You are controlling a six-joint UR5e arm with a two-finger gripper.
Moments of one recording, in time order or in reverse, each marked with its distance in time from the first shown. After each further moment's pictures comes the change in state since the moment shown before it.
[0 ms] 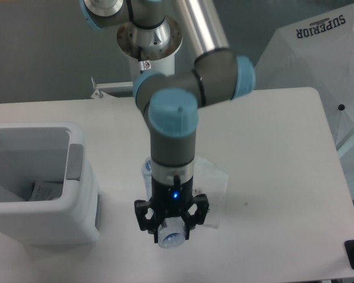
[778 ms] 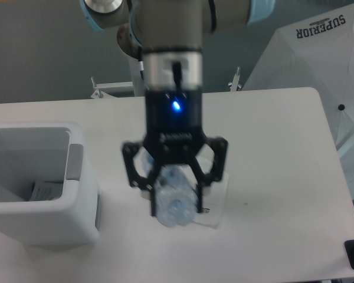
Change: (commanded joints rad) arm -0.093 0.138 0.077 0.083 -0.020 -0.040
